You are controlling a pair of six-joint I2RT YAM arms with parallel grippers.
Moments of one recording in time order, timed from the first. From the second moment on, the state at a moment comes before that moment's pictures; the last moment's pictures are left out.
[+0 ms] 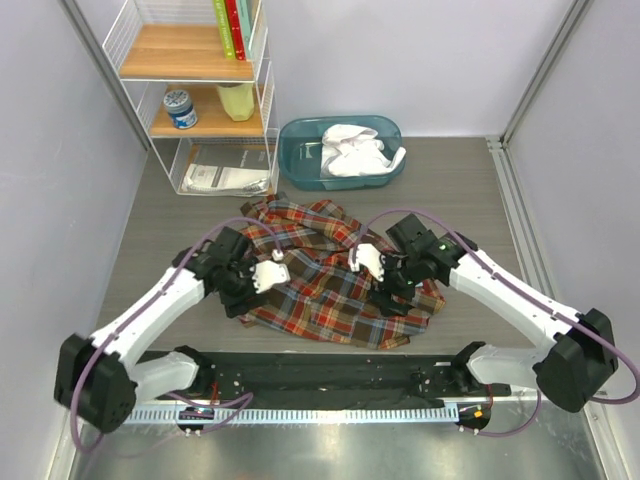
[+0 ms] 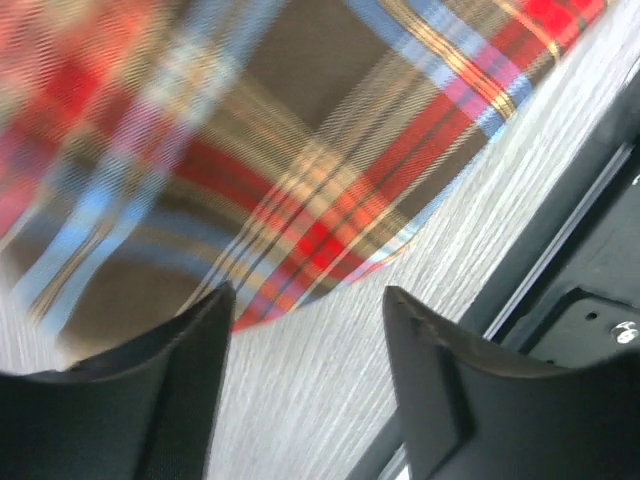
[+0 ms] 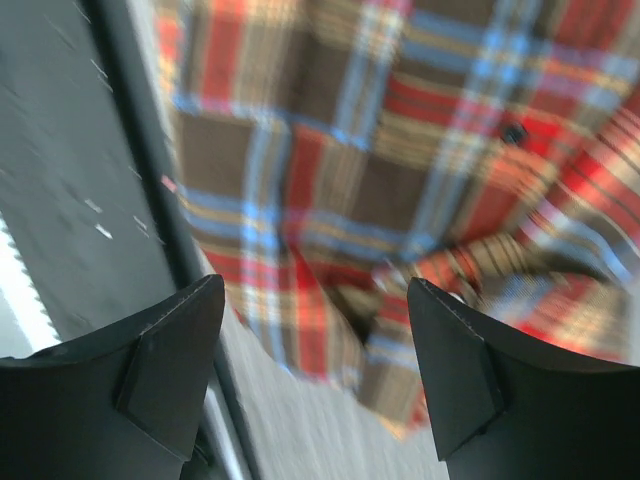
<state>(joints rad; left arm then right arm) -0.49 1.15 0.79 -0.92 0.17 0.78 0.64 1.20 0.95 -0.93 -0.37 -0.67</state>
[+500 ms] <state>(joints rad) 0.03 1.29 0.96 -0.94 0.32 0.70 0.79 1.57 1.00 -0.61 -0.51 -0.41</state>
